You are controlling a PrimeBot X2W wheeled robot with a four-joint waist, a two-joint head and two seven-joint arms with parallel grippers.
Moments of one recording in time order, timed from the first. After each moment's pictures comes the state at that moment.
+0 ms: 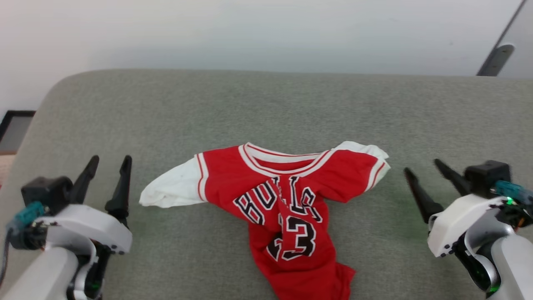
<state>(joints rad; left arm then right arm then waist) -0.36 0.65 -0.45 0.26 -0.84 0.13 -0.23 -0.33 -0.32 0.23 0.25 0.37 0.13 0.11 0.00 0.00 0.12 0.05</state>
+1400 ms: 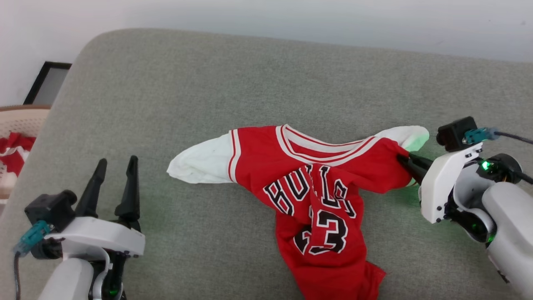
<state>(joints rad) -0.27 0.39 -0.16 0.28 -0.65 -0.04 -0.26 -0.70 -0.47 0.68 0.57 0.75 0.13 0.23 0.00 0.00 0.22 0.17</state>
